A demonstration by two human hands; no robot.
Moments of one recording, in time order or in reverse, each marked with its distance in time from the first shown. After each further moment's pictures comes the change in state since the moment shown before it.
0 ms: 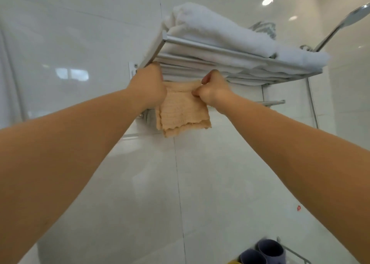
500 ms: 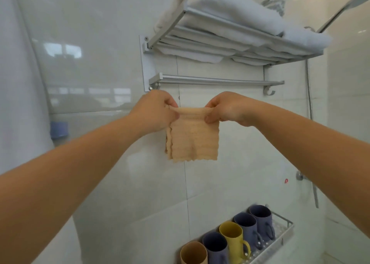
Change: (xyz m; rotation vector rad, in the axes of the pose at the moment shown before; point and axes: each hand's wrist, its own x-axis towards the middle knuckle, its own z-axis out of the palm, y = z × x) left_hand -0.104 -0.033 0.009 -0.313 -0.294 -0.100; right_hand -0.089 0.023 -0.007 -0.250 -0.498 0.163
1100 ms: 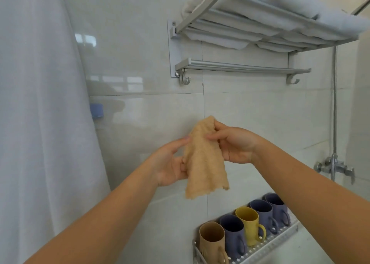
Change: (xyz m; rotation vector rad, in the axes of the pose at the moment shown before) left_hand -0.083 -0.083 0.047 -1.291 -0.422 -0.753; right_hand -0.017 0.034 0.103 1.001 -0.453 0.067
